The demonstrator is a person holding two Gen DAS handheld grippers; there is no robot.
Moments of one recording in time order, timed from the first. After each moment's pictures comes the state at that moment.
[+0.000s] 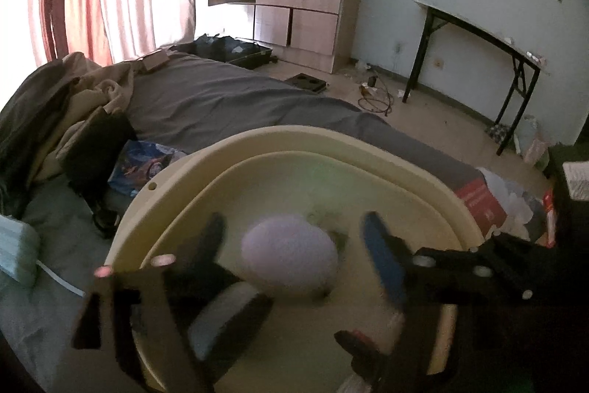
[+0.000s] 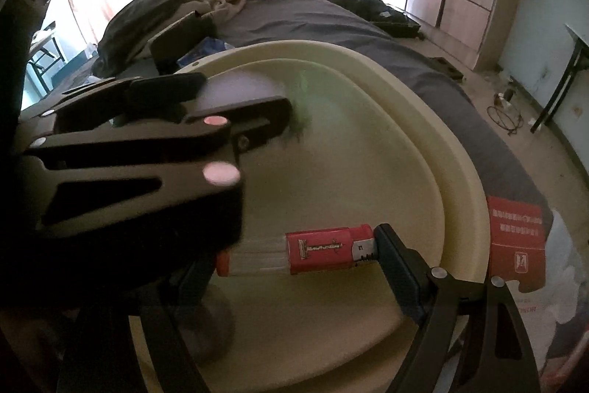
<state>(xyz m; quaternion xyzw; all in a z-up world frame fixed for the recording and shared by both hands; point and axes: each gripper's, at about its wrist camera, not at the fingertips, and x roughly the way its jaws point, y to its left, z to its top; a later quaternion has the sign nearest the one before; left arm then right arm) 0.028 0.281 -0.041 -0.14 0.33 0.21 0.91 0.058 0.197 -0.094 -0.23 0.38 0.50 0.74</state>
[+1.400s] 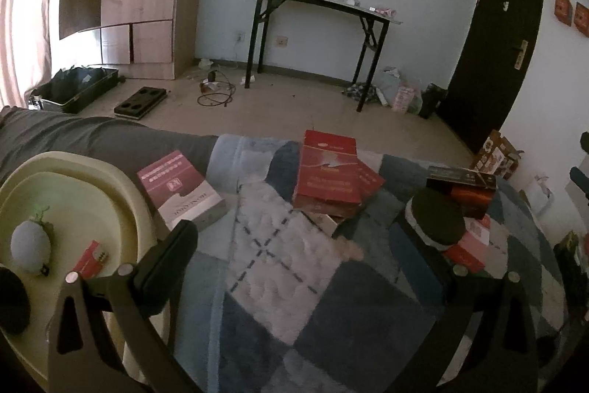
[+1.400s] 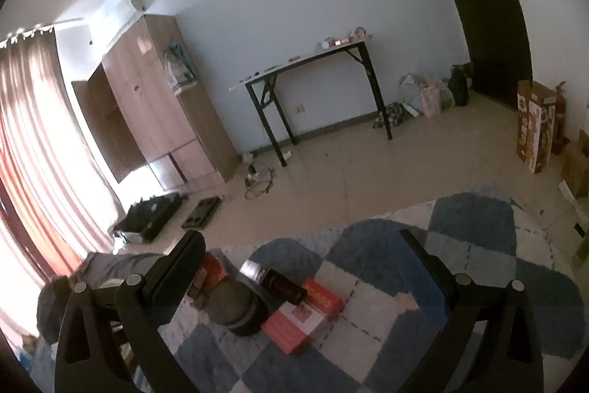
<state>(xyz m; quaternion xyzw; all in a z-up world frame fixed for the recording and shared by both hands) 0.058 0.067 -0.015 -0.08 0.33 -0.06 0.94 -0.012 -0.305 0.017 0.17 0.24 0.09 0.95</state>
